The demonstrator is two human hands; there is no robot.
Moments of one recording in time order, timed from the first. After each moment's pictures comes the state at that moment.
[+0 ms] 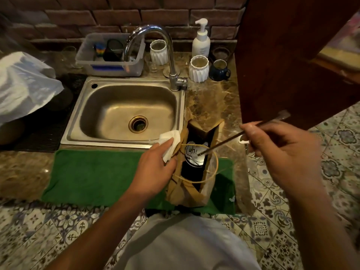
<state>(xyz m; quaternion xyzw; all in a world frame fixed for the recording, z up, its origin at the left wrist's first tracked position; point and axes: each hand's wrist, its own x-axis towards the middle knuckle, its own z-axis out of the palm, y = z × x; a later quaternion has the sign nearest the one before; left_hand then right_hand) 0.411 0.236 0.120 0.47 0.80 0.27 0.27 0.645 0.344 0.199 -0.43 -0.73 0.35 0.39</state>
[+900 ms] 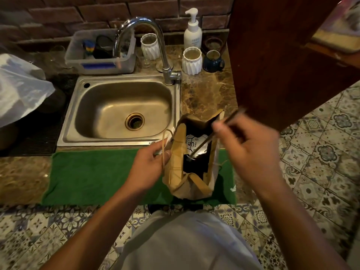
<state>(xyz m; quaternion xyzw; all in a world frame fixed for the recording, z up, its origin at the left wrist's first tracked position) 0.405 0.229 0.121 0.34 0.72 0.41 0.45 0.611 0.320 0.171 -0.43 -0.78 0.28 0.36</state>
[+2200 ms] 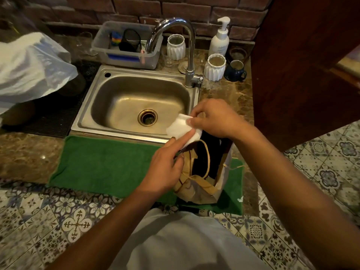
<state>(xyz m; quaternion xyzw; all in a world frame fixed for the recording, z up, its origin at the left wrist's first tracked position) 0.392 0.216 0.105 0.50 0.70 0.41 0.31 0.486 0.396 0.169 -0.34 -0.89 0.28 -0.03</state>
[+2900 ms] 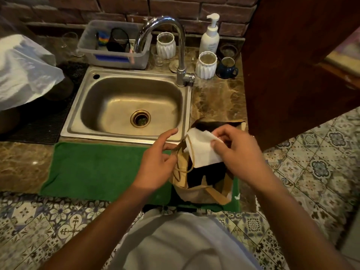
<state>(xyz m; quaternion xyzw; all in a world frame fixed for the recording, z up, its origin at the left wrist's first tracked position) 0.378 0.228 0.095 0.35 0.72 0.43 0.43 0.563 0.336 0.162 -0.50 -0.77 0.39 0.12</state>
